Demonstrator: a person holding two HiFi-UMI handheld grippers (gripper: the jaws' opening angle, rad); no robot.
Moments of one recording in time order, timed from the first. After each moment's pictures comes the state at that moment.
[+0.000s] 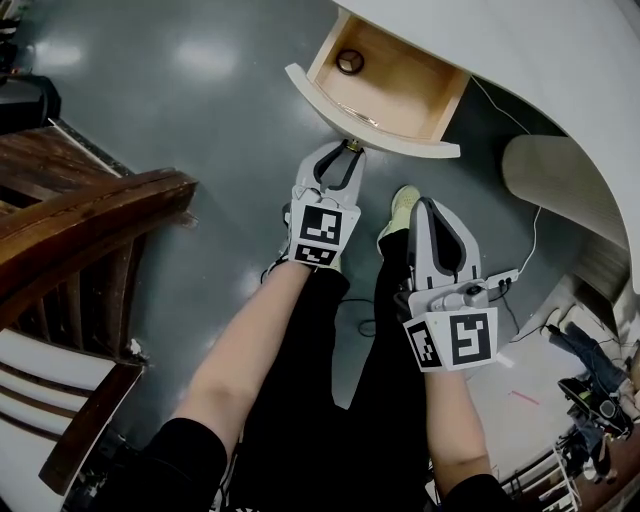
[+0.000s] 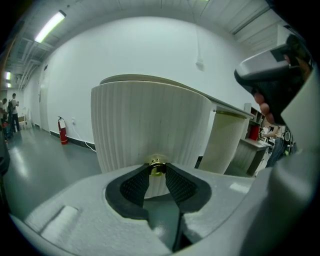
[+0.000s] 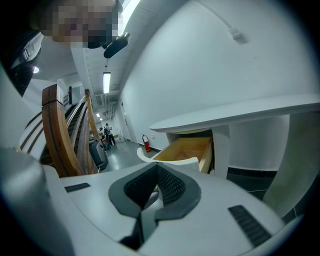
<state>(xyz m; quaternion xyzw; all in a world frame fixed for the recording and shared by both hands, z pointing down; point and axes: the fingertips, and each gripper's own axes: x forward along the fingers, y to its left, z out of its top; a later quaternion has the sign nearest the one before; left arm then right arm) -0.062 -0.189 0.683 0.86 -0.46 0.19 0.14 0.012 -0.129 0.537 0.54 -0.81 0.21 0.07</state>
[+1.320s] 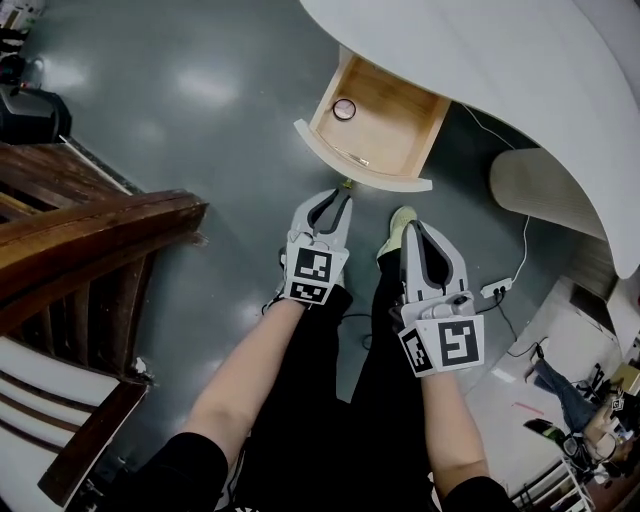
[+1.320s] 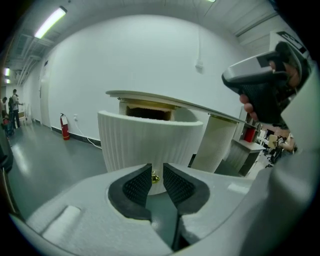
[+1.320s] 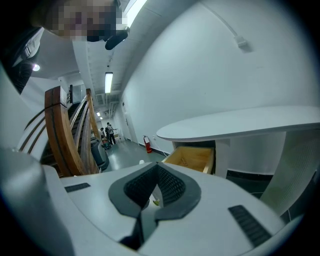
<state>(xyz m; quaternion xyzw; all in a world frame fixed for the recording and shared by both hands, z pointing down) -0.094 -0.130 0.633 0.85 -0.45 0.21 0.17 -0.009 -0.103 0.482 0.54 -0.81 0.20 0.08</state>
